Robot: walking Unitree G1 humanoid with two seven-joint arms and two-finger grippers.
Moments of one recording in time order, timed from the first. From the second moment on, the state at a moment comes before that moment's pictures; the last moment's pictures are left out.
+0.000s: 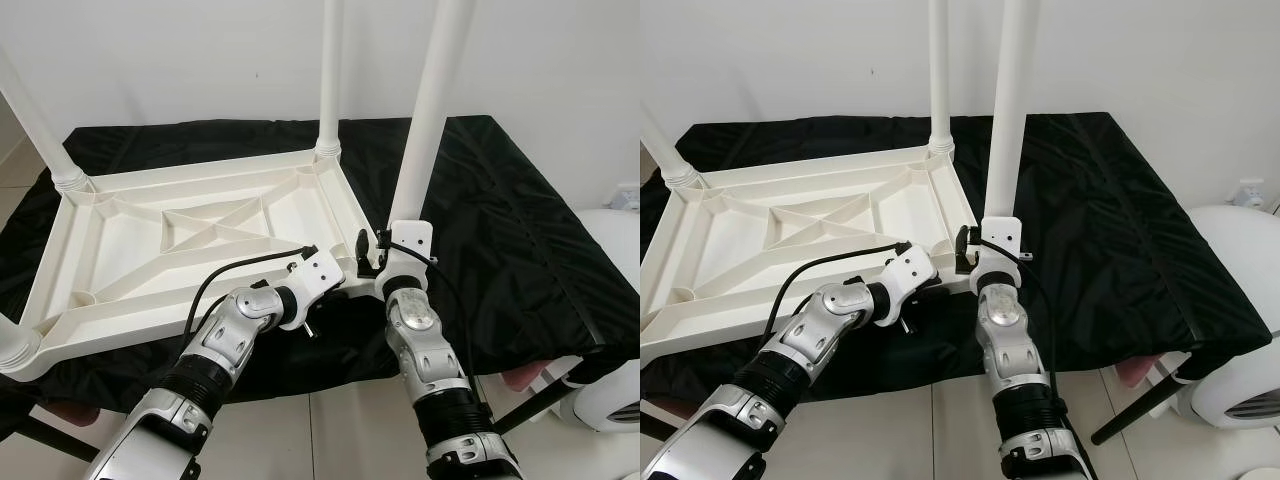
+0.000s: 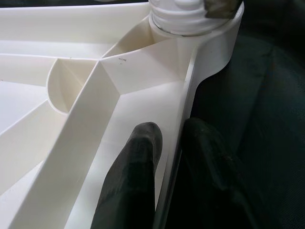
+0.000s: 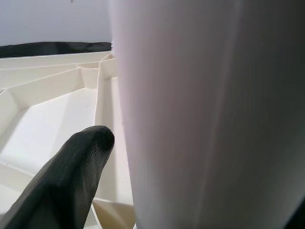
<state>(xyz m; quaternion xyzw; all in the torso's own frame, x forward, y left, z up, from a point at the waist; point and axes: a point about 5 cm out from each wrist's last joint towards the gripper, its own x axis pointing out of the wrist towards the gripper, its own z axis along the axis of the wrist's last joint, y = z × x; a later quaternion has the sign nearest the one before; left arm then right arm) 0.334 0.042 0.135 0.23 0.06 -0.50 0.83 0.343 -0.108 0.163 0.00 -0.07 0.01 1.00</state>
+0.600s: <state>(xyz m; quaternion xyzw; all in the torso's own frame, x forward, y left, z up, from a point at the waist) 0.333 0.037 0.136 0.23 0.06 -0.50 0.83 0.347 -0.158 0.181 -0.03 -0.09 0.21 0.97</state>
